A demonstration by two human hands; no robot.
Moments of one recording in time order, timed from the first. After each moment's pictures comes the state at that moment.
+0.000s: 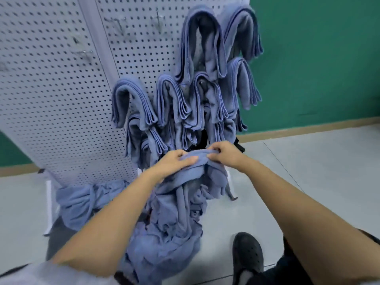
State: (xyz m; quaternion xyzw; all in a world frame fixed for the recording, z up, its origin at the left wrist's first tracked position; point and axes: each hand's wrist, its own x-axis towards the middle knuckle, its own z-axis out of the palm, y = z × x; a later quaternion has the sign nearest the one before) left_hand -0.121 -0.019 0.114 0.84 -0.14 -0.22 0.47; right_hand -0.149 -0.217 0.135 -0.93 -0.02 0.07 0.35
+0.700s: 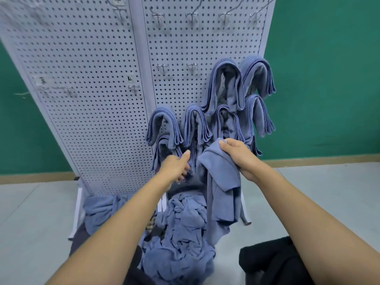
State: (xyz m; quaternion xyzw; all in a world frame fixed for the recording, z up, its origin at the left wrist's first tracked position) left_hand -0.173 0.022 0.194 0.84 0.05 -0.10 0.52; right_hand -0.170 -0.172 0.208 -0.79 -0.01 0.01 0.61
